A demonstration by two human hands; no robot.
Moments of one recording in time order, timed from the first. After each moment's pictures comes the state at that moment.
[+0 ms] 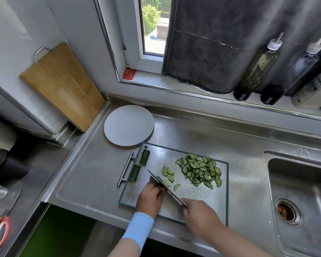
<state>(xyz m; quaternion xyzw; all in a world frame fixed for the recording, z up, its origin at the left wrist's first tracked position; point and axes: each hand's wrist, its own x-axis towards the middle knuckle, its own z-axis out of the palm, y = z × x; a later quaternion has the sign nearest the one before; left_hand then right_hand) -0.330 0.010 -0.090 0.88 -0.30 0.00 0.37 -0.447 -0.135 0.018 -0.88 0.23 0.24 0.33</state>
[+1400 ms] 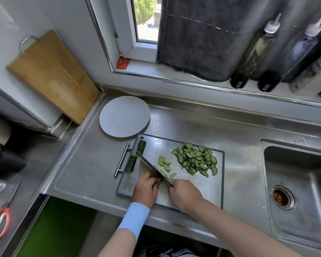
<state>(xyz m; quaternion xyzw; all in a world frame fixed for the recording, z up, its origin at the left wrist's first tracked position) -0.333 0.011 -0.087 0.88 -0.30 0.00 0.36 -0.413 -0.128 0.011 -0.87 0.23 0.25 0.35</state>
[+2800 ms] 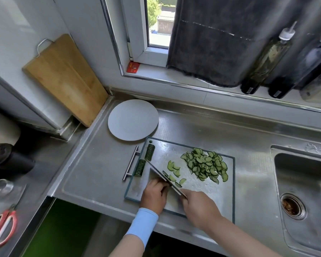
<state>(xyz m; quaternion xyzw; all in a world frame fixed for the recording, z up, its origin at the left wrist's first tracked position) -0.332 0.017 -0.089 0.88 -0.29 -0.01 0.38 -0.430 -0.118 0.021 -0.89 0.23 0.22 0.32</state>
